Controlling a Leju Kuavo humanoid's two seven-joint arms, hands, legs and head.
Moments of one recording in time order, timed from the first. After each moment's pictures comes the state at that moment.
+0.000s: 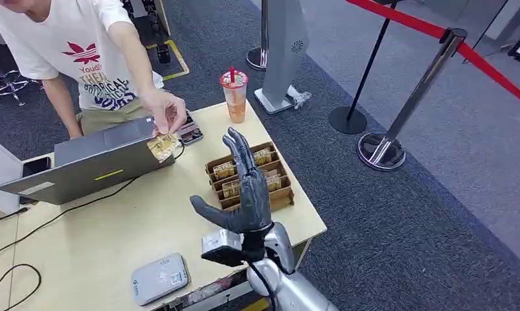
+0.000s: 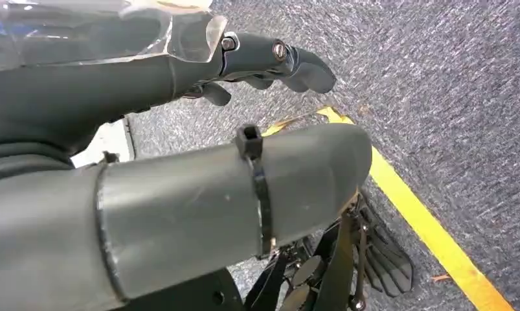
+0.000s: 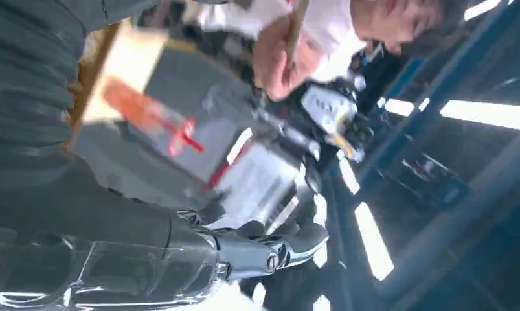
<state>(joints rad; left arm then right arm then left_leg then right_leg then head) -0.09 -0.24 1.54 -0.24 -0.69 0.33 0.12 -0.09 0.15 0.33 -1.51 0.77 -0.68 -0.49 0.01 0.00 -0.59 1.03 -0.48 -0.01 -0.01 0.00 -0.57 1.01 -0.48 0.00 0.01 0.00</state>
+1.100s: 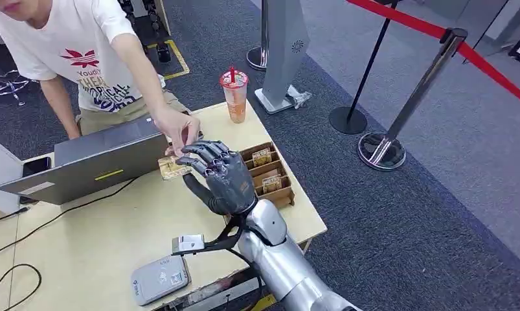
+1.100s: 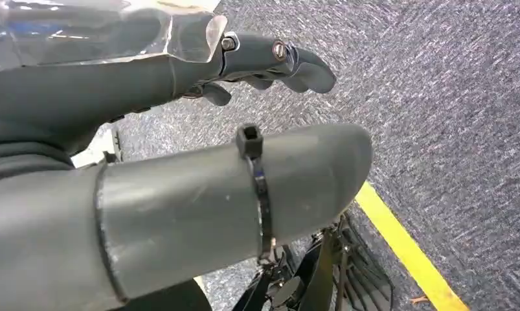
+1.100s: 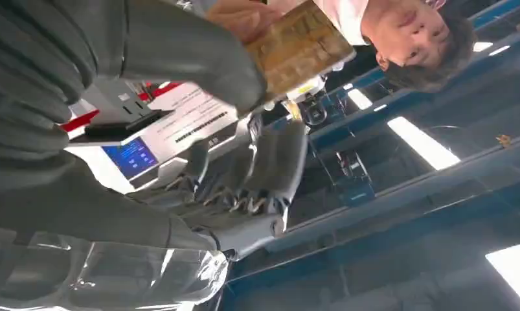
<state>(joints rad) -0.09 -0.22 1.52 -0.24 -0.69 0.38 0.11 -0.25 0.23 0.13 -1.27 1.13 -0.68 -0.66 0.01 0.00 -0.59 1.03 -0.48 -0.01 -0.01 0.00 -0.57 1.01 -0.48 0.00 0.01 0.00</state>
